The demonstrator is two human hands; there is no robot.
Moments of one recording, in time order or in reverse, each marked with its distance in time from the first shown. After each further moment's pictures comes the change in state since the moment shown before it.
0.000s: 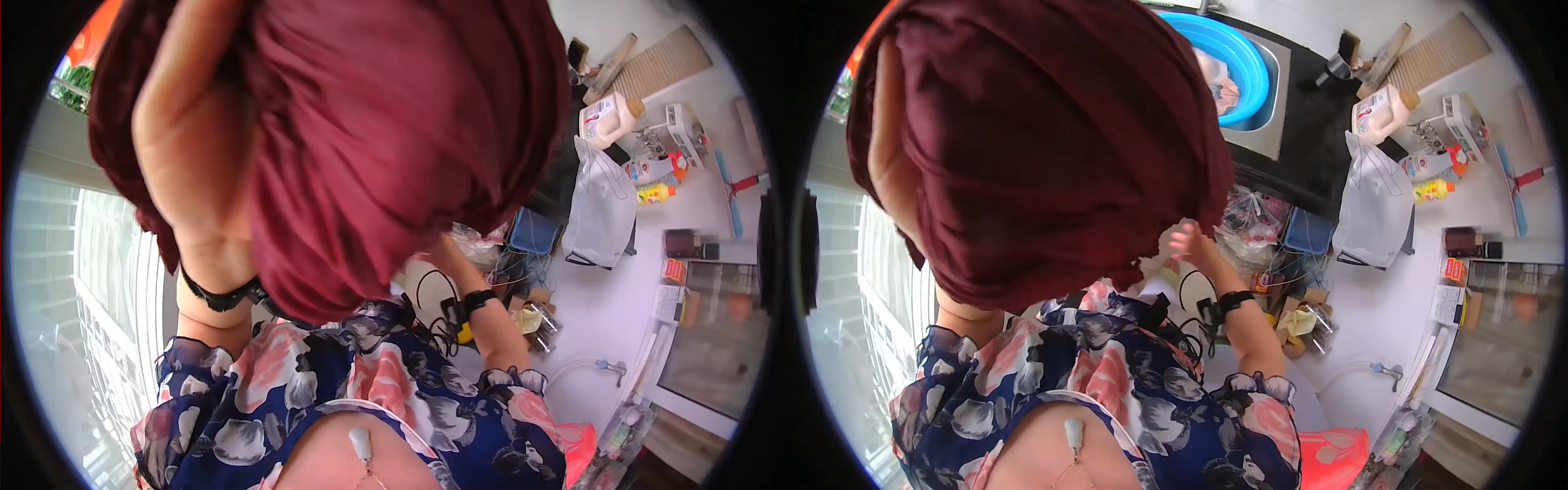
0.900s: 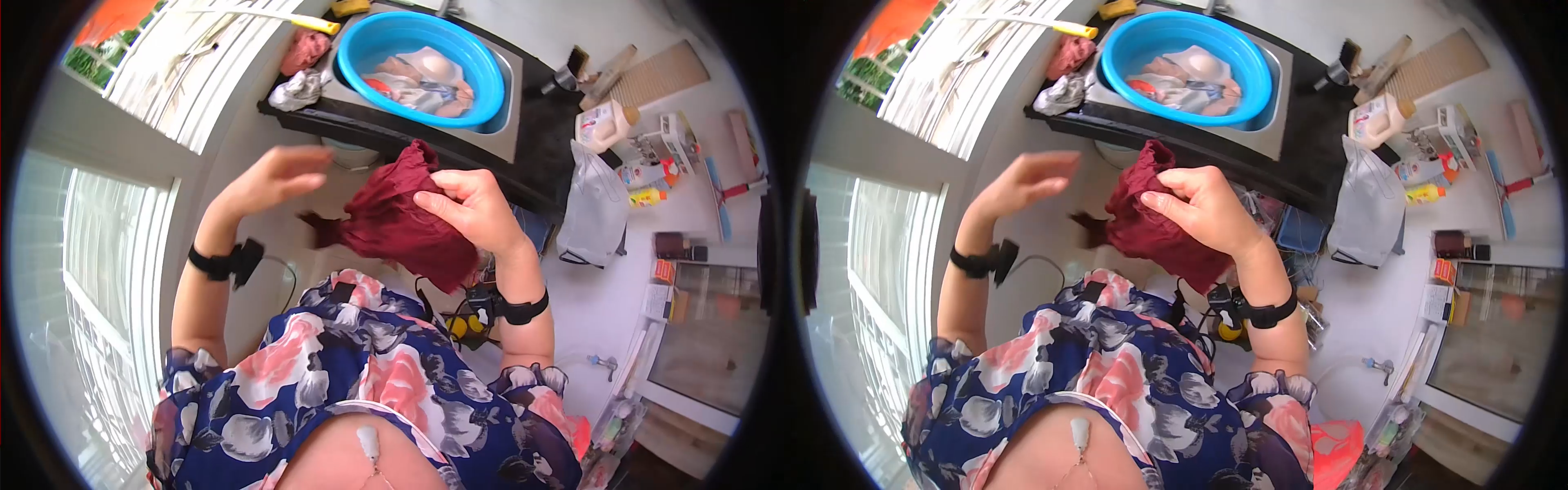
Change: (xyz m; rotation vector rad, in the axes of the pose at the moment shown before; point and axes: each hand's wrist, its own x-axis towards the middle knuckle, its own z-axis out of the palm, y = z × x) left_hand -0.011 -0.009 -0.197 1.229 -0.702 -0.657; right_hand -0.044 -0.318 0.155 -0.685 0.033 -0.385
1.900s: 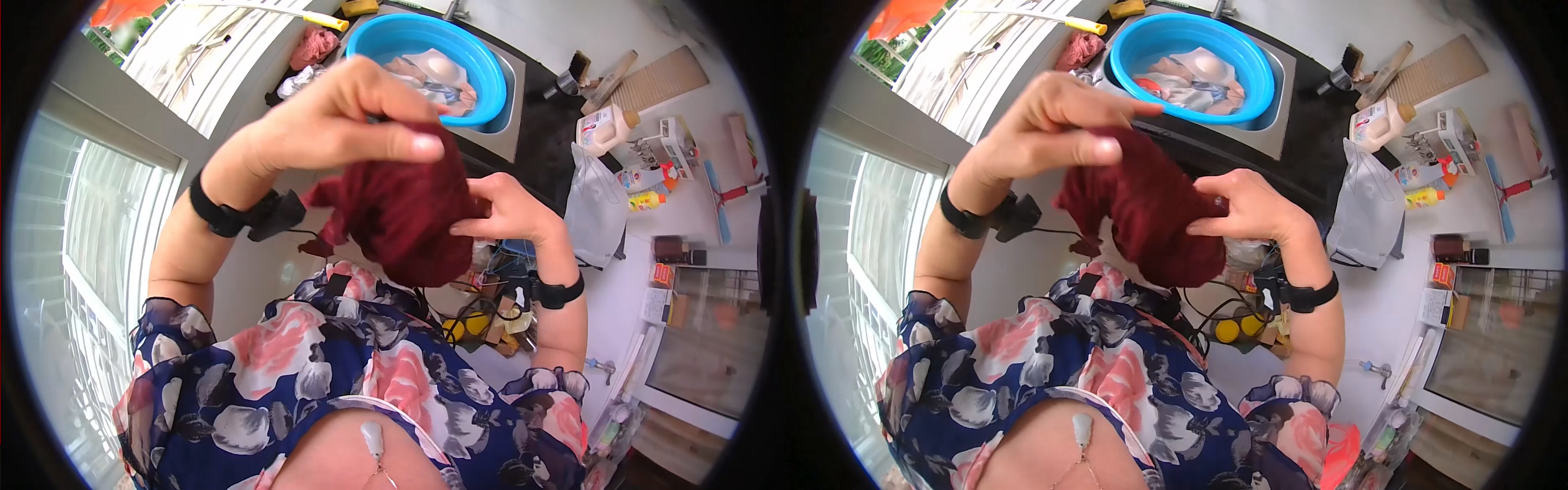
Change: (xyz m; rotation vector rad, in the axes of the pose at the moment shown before) left_hand 0.034 0.121 0.016 0.040 -0.068 0.675; right_hand -0.017 0.031 -0.047 -0.461 -0.369 0.064
